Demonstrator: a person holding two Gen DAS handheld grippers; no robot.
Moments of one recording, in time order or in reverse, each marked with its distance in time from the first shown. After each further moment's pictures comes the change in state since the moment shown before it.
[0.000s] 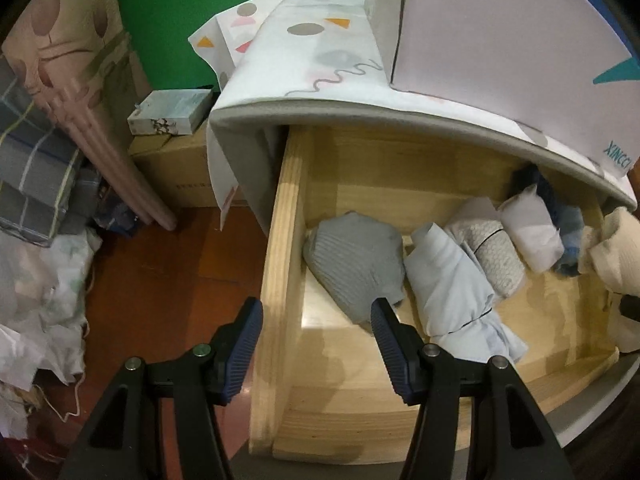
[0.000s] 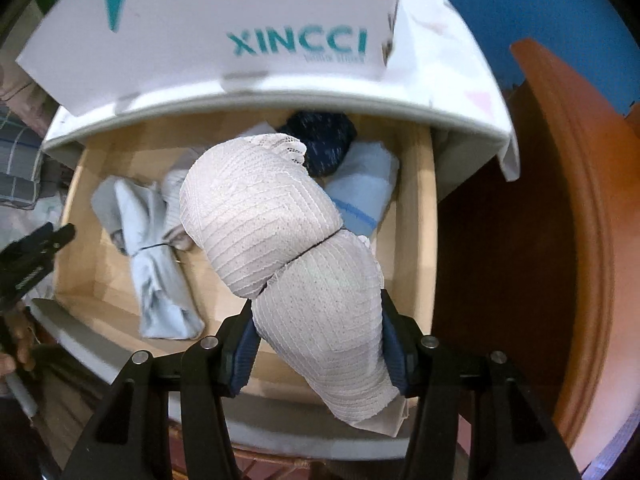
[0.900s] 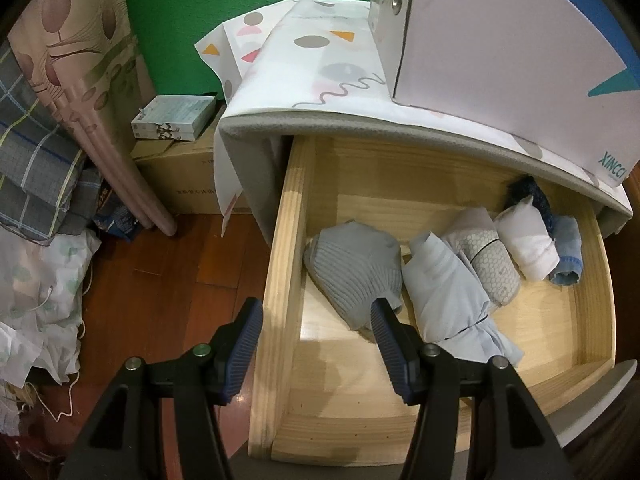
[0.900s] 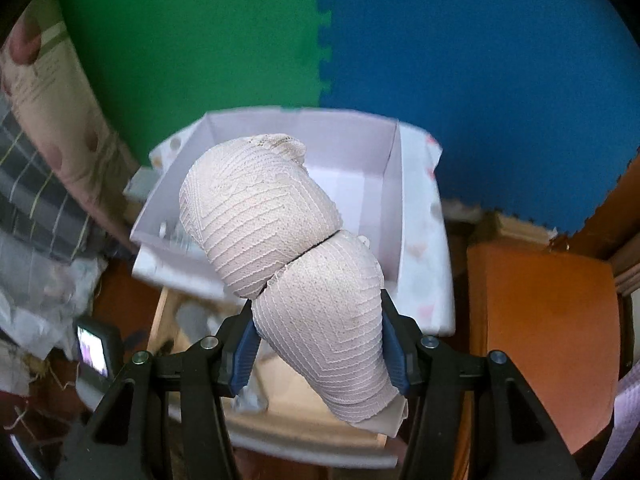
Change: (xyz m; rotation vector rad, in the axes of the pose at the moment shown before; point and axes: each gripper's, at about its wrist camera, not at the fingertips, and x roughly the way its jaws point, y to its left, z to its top) left arm -0.004 0.003 0.000 -0.019 -0.038 -0.004; right arm -0.178 0.038 0.117 -0.050 -0.293 -0.009
